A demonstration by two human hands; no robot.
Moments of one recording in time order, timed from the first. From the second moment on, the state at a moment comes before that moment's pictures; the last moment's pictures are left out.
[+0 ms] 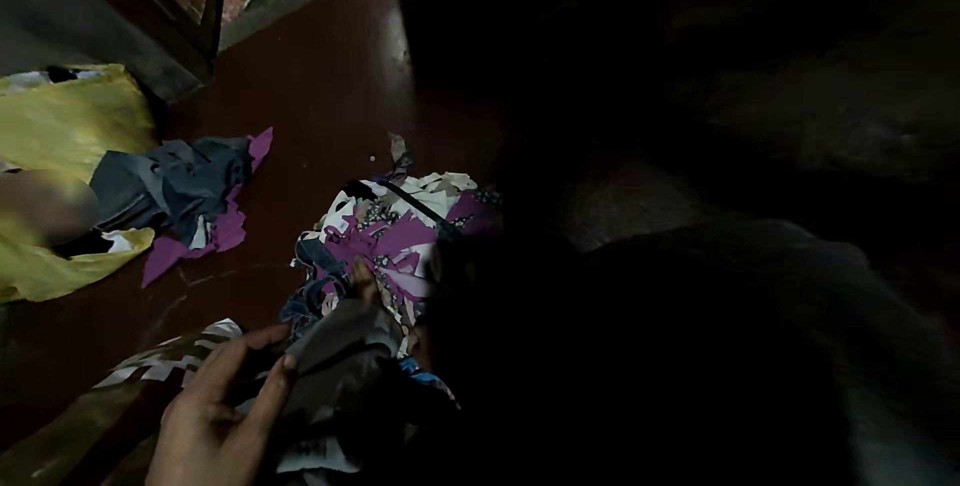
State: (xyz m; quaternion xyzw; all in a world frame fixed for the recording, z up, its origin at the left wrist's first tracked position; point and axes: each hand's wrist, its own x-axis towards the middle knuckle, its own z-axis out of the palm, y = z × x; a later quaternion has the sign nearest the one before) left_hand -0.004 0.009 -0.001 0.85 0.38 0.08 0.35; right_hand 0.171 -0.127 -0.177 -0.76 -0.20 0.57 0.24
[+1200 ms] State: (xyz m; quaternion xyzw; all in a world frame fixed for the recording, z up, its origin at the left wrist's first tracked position) left_hand 0.020 -0.082 0.019 0.67 0.32 0.39 0.54; right_hand 0.222 -0.183 0.139 -0.52 -0.65 0.40 0.38
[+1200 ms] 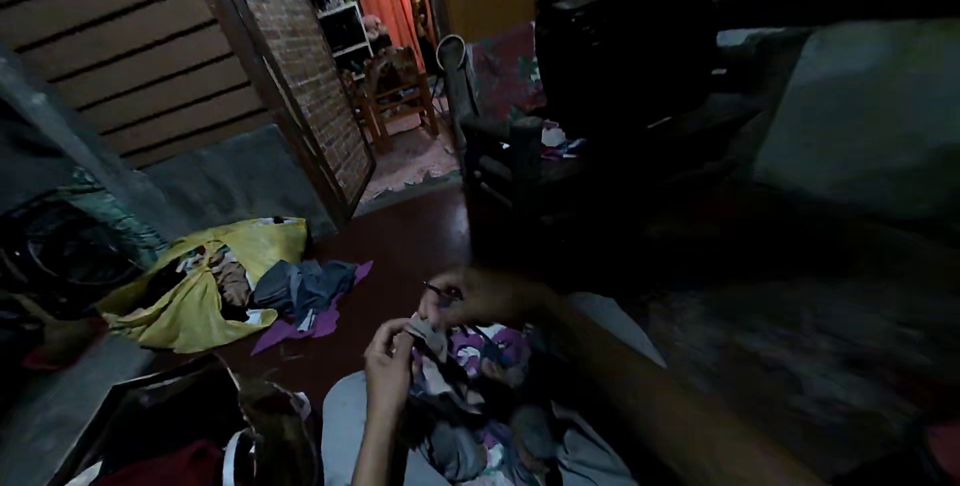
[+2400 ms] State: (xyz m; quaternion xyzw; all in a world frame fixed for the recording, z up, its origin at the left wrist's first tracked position) left_hand -0.029 -0.160 0.053 0.58 0.28 0.62 0.45; right_hand 0.142 -0.277 -0.020 -0.59 -0.49 0.44 0.47
